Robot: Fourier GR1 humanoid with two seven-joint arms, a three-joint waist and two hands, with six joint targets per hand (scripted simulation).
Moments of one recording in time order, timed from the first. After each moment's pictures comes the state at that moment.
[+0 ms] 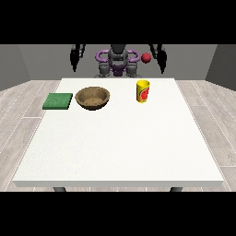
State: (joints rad) left arm 0.00 0.08 0.02 -1.57 0.00 0.00 0.00; right arm 0.01 -0.12 -0.01 -1.60 0.02 0.00 -0.01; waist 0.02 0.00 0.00
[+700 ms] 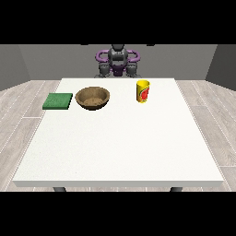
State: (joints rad) left arm 0.03 0.03 -0.01 -1.83 0.11 0.05 0.39; right arm 0.09 -0.09 -0.03 -1.84 -0.12 -0.03 0.37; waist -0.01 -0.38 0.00
